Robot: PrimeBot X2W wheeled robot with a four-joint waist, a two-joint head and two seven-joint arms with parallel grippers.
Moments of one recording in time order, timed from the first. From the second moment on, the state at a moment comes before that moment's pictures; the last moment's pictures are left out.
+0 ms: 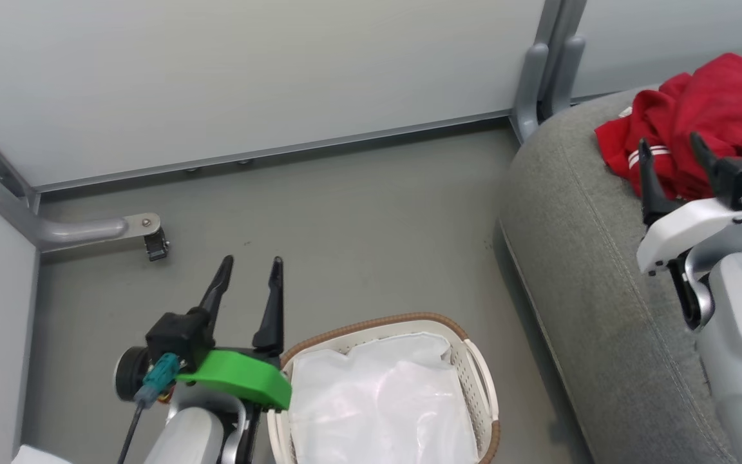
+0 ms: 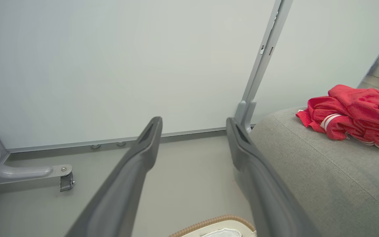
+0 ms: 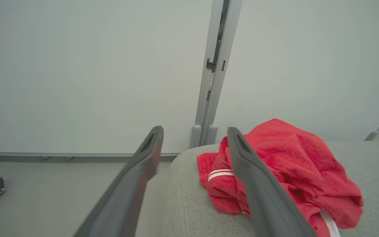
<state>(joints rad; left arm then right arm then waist) -0.23 0.10 -0.37 0.31 -0.40 -0.01 -0.26 -0.64 -0.25 0.03 0.71 0.17 0.13 -0.26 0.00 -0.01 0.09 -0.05</state>
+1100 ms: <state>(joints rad) 0.10 0.06 -0.07 0.24 -0.31 -0.07 -0.26 -0.05 -0.05 0.06 0.28 0.18 0.13 -0.26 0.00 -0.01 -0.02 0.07</state>
